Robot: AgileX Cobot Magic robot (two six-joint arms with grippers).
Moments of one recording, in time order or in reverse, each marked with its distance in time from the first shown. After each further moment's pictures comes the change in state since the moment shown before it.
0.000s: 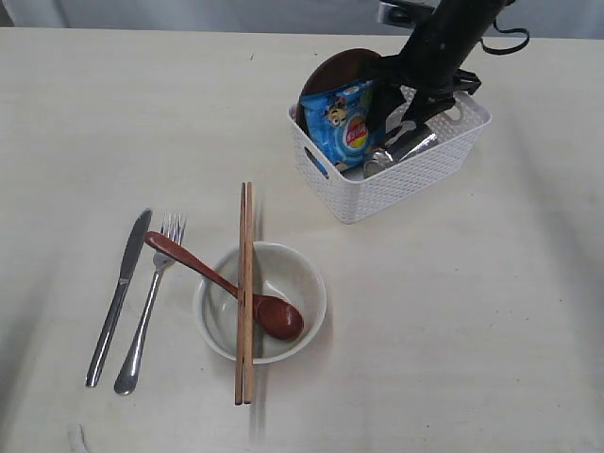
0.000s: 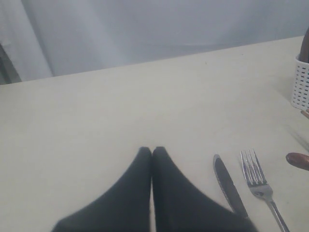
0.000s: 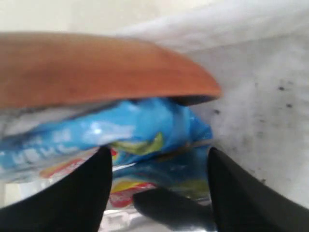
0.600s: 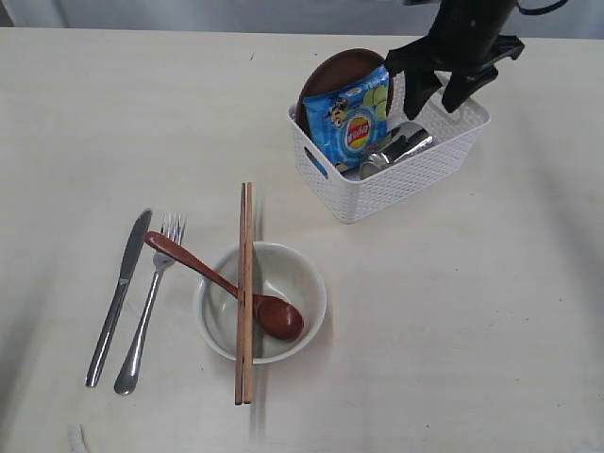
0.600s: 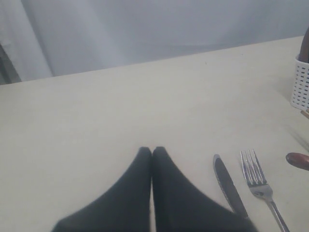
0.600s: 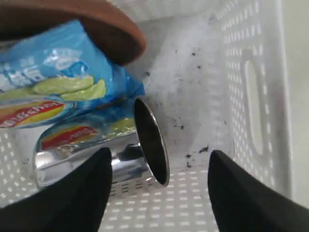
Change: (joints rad) left arm 0.000 0.000 0.000 0.000 0.000 0.000; right arm 0.009 -0.127 0.065 -0.239 0.004 0.045
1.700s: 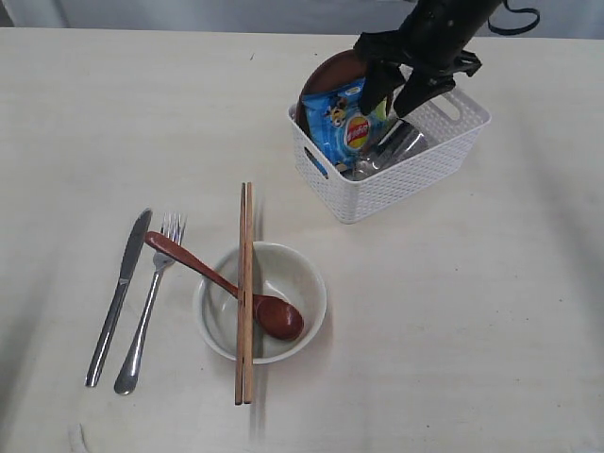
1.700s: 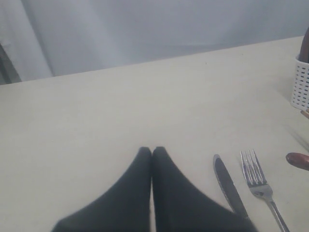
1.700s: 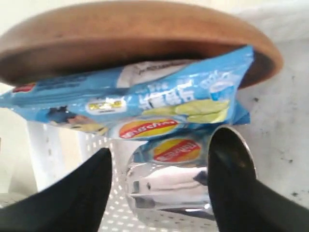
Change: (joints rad) left arm 0.000 0.000 0.000 0.000 0.000 0.000; right arm -0.002 -0.006 0.025 0.306 -0.008 -0.112
